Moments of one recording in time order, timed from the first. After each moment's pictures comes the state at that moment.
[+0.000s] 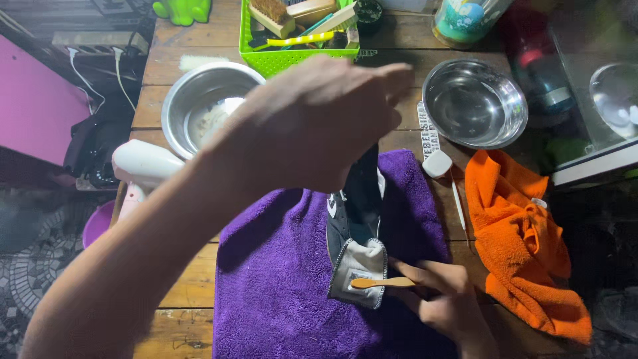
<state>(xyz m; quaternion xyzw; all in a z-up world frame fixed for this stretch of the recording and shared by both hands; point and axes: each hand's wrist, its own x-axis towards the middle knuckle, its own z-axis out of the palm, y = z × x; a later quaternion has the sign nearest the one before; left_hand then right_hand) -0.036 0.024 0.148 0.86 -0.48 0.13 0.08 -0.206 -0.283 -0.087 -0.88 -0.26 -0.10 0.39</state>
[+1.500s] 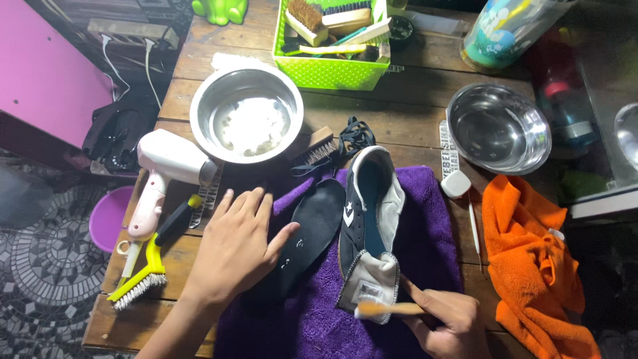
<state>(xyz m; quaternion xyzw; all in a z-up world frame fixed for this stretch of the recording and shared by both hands) -0.168 0.113 -0.043 0.99 -0.09 0.07 0.05 -0.208 -0.292 -0.107 -0.86 -0.35 -0.16 0.34</state>
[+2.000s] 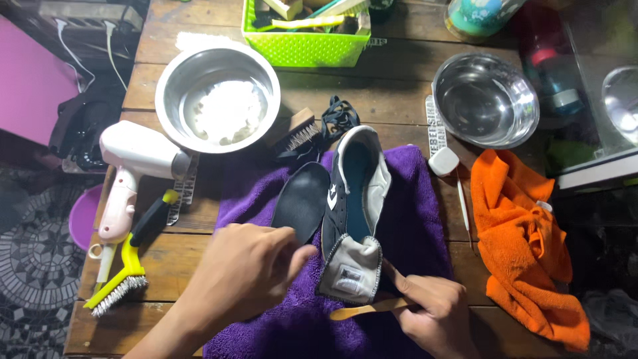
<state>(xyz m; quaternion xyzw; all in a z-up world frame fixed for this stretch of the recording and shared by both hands) -0.184 0.079 0.013 0.96 -0.16 -0.09 0.20 -0.225 -0.259 -0.085 -0.91 -0.26 -0.16 0.28</state>
